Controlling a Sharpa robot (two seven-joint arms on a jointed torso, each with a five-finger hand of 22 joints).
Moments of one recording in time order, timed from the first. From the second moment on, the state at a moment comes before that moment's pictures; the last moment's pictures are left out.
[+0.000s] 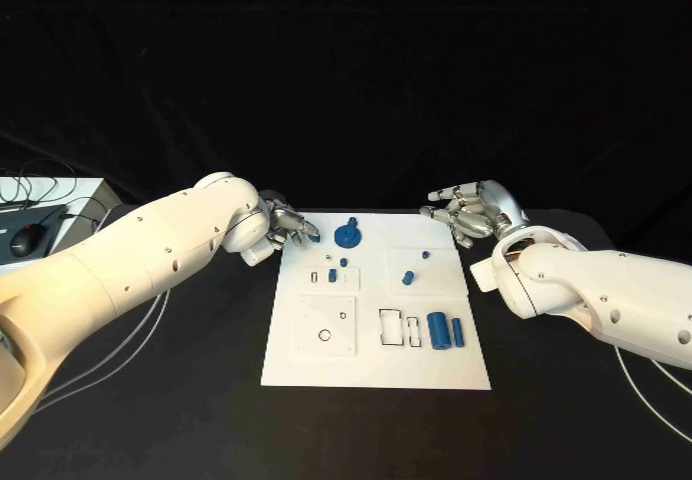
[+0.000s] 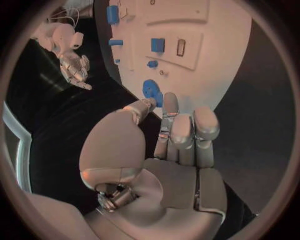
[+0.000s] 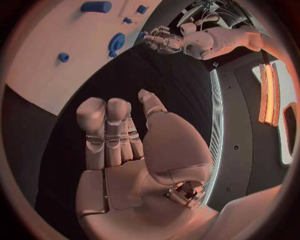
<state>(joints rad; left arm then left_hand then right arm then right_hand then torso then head) 1.28 -0.45 0.14 0.97 -0.89 0.07 -0.53 1.19 -0.16 0.49 0.08 0.38 1.08 0.04 0.33 0.68 1.28 -0.04 0.75 0.42 1.41 -0.09 1.22 1.03 0.11 1.33 -0.10 1.15 1.22 1.23 -0.88 -0.07 1.51 -0.68 -0.74 0.11 1.24 -0.02 -0.03 -0.06 0.50 0.97 0.16 0.08 0.07 1.02 0.07 0.85 0.91 1.32 -0.03 0.90 0.75 0.15 1.43 -0.03 0.64 1.27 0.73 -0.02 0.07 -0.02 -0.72</state>
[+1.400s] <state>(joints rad) 1.21 -0.61 0.04 1.30 -1.00 -0.10 -0.58 1.19 -0.19 0.45 0.04 0.55 1.12 0.03 0.28 0.68 1.29 -0.03 0.71 0.43 1.42 -0.10 1.23 1.03 0.10 1.34 -0.11 1.17 1.24 1.27 -0.79 -0.07 1.29 -0.30 -0.62 0.46 1.29 -0.01 0.02 -0.14 0.50 0.67 0.18 0.05 0.05 0.82 0.20 0.06 0.05 0.86 0.19 0.06 0.05 0.08 0.74 0.22 0.07 0.06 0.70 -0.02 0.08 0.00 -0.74</state>
